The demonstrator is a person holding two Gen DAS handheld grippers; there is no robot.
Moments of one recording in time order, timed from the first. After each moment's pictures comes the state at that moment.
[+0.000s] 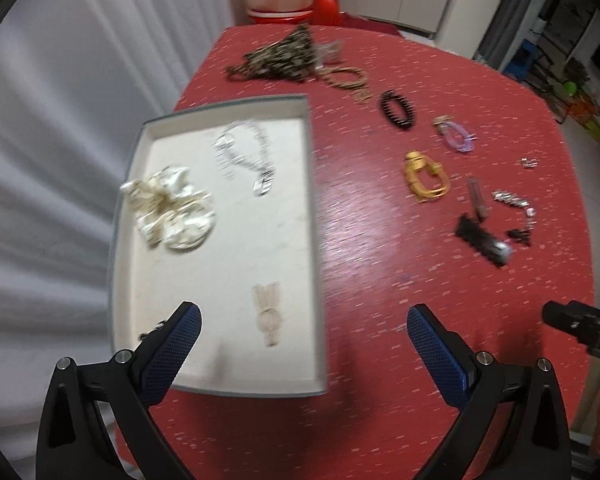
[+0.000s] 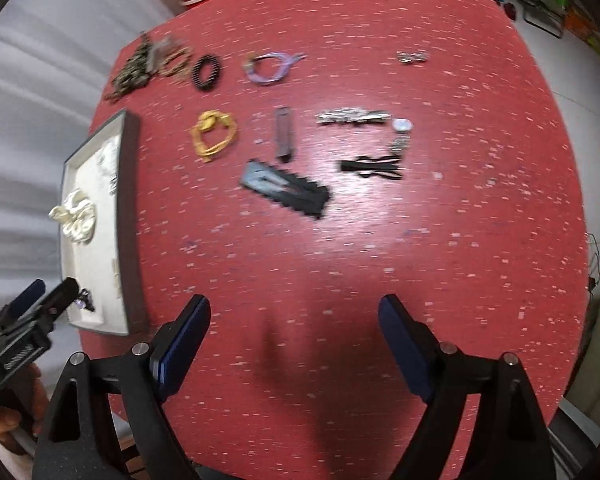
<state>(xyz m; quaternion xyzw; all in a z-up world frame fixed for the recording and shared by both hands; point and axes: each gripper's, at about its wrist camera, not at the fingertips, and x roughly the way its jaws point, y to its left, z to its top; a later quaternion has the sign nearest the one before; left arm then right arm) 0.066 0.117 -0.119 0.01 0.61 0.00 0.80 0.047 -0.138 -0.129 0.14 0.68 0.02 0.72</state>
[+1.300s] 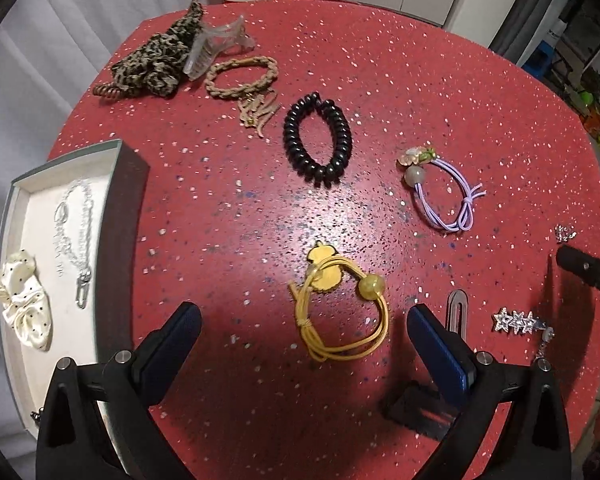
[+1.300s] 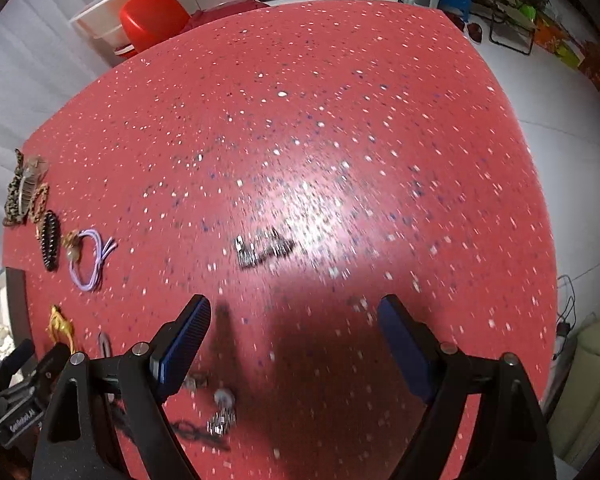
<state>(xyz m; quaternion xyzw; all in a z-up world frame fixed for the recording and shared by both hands) 0.199 0.007 -0.220 -0.01 0.62 0.02 0.78 0.212 -0.251 -0.201 0.10 0.64 -0.05 0.76</state>
